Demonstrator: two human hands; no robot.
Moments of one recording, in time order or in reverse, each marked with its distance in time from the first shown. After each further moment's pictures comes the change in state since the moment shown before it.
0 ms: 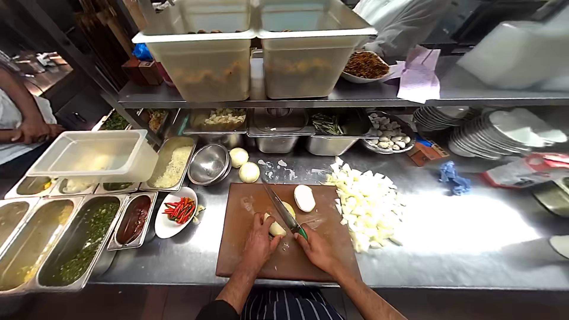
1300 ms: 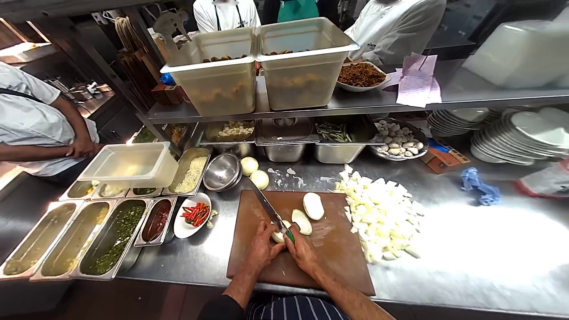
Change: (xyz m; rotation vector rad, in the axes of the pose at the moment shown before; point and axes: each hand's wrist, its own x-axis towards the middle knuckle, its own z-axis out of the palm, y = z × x) left_hand -0.003 -0.020 -0.005 -0.084 0.000 0.031; right_hand 0.024 -0.033 0.045 -0.058 0.101 -0.162
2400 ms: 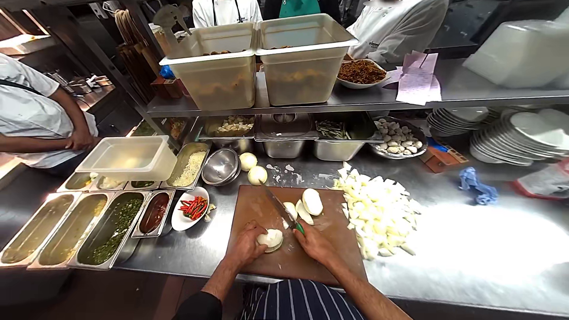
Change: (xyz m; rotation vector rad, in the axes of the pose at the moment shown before) left_hand -0.015 -0.029 -0.033 0.153 -0.183 0.082; right_hand -0.001 0.019 -0.044 -0.054 -0.127 0.103
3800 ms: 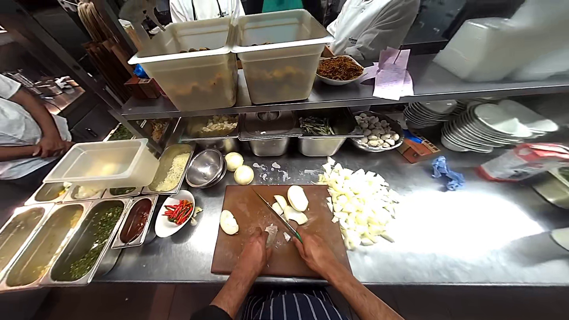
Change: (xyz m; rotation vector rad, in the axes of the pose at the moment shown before) left_hand 0.009 0.084 0.032 0.165 -0.145 -0.227; right_hand -0.053 0.010 -0.016 -0.172 -0.030 0.058
